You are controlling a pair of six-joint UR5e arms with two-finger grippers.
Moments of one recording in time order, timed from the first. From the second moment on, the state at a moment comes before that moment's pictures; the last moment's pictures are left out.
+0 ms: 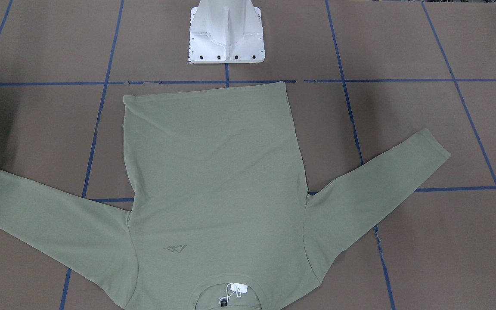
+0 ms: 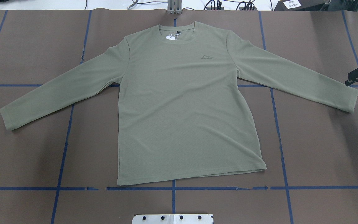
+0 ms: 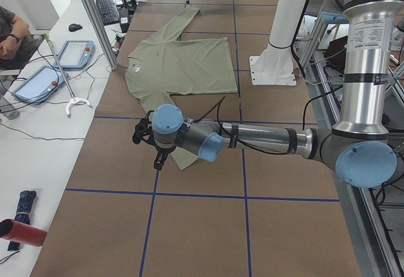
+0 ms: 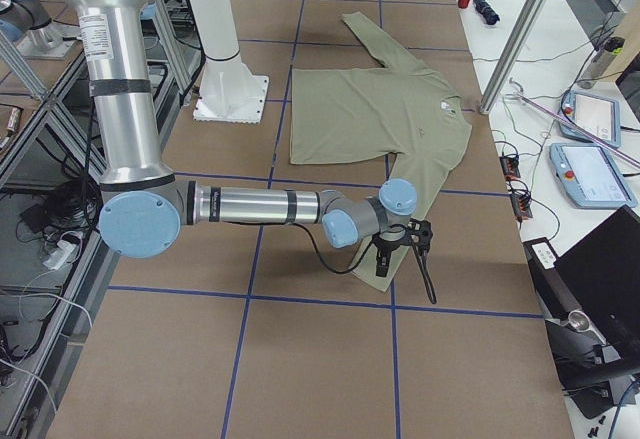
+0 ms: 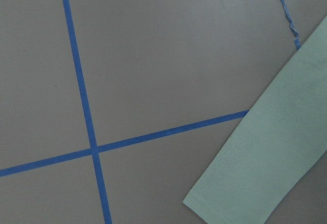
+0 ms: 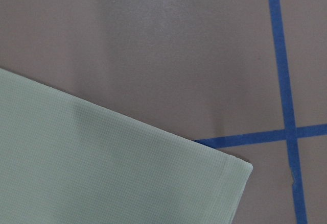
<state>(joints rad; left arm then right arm) -1.51 -1.56 -1.64 -1.94 -2.50 -0.12 1.26 -1.45 1.38 -1.16 2.29 0.60</state>
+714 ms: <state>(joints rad) -1.51 -1.57 -1.64 -1.95 -2.50 -0.12 1.26 -1.37 1.19 -1.14 2.27 0.61</state>
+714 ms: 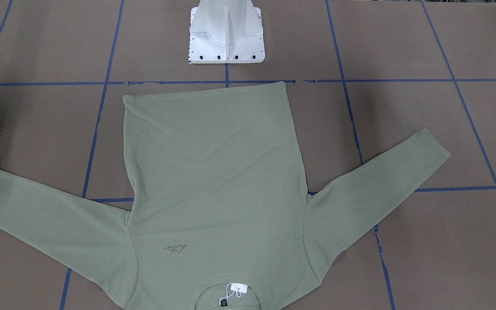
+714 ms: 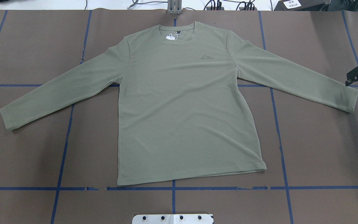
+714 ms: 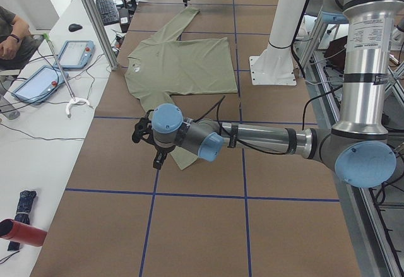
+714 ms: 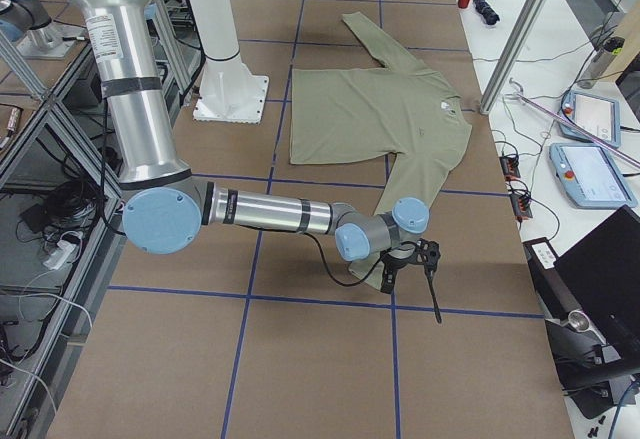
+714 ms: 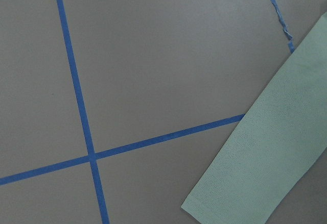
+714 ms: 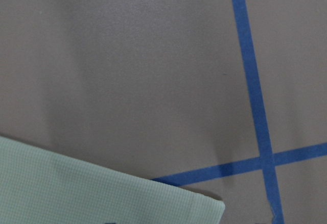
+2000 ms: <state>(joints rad) -1.51 -1.57 -1.65 -1.94 -2.50 -0.12 1.26 -1.33 1.10 -1.14 2.28 0.61</state>
